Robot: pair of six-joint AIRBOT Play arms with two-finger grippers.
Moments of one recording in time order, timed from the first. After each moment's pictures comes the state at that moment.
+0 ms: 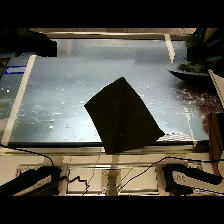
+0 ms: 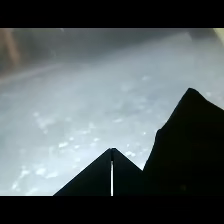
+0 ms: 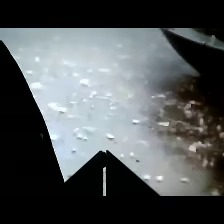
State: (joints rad) left arm -0.26 -1.20 1.81 1.53 -1.20 -1.46; right arm 0.04 -1.33 1.98 -1.64 1.56 1.48
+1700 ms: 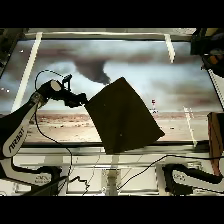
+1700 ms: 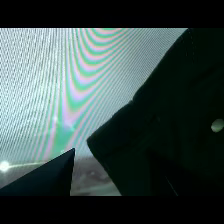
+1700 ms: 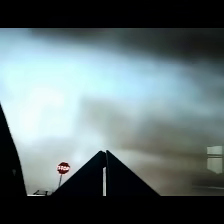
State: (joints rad) left arm -0.13 -1.60 1.16 1.04 -0.94 -1.50; right arm -0.04 -1.34 1.93 -1.64 1.37 1.38
